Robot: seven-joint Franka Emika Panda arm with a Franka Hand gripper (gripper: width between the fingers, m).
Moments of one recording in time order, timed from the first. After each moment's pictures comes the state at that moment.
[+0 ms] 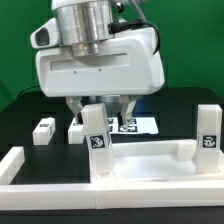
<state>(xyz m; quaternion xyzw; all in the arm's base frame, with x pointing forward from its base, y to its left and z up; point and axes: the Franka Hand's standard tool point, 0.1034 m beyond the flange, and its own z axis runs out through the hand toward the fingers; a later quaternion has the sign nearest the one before) 0.623 -0.061 0.106 -0.97 0.23 -0.03 0.06</state>
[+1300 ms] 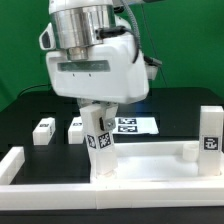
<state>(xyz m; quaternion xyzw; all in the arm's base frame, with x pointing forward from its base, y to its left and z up) 0.630 -0.055 0.105 -0.85 0.52 -0.01 0.07</state>
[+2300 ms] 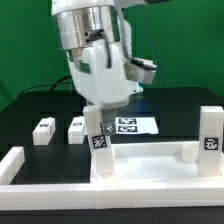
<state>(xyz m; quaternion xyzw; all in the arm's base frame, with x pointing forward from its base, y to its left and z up) 0.630 -0.050 0.105 -0.83 0.56 -0.01 0.08</state>
